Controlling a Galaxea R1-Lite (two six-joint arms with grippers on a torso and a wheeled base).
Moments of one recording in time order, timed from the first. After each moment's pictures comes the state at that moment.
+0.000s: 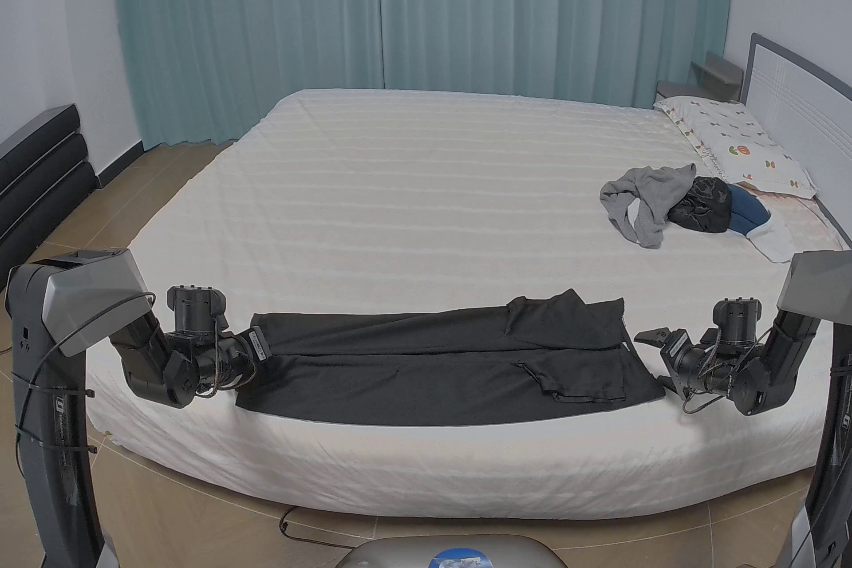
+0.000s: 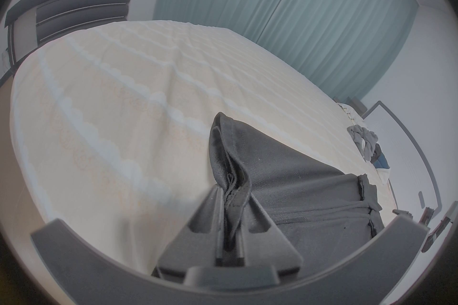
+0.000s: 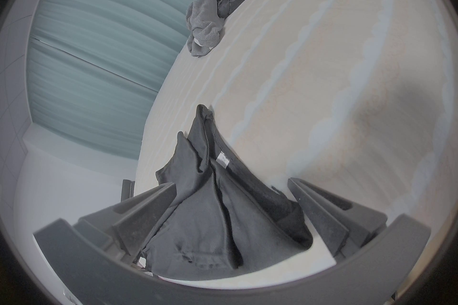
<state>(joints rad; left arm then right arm) -0.04 2.40 -0.90 -0.87 -0.12 -0.48 -0.05 2.34 -0.65 -1.09 0.28 0.90</state>
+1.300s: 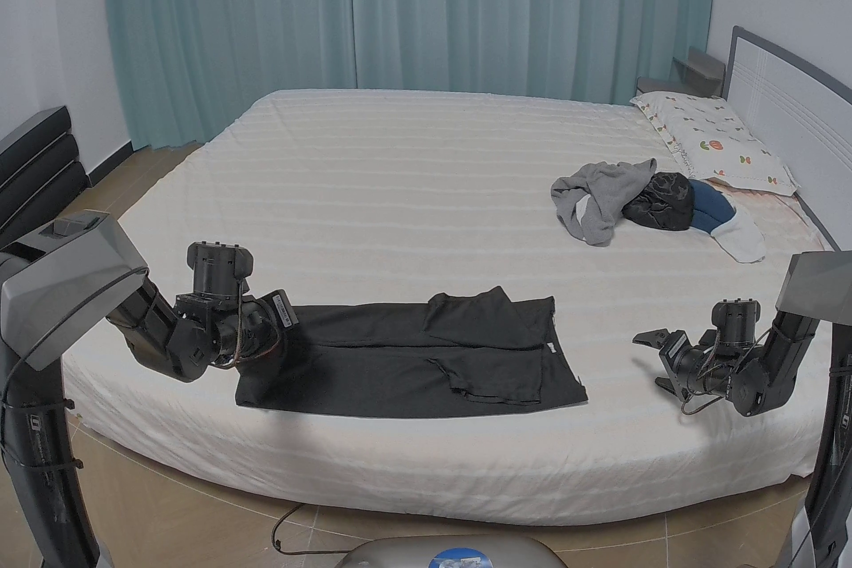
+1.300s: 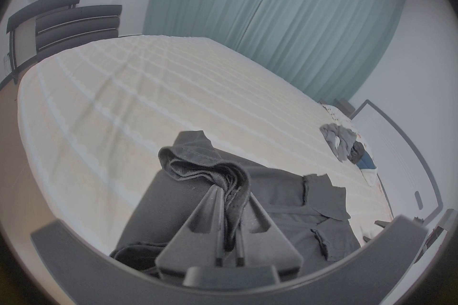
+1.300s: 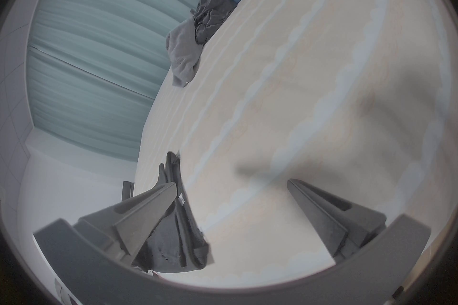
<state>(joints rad) -0.19 2.22 -0.96 -0.69 0.00 -0.53 -0.05 2.34 -0.65 -1.09 0.28 0.91</state>
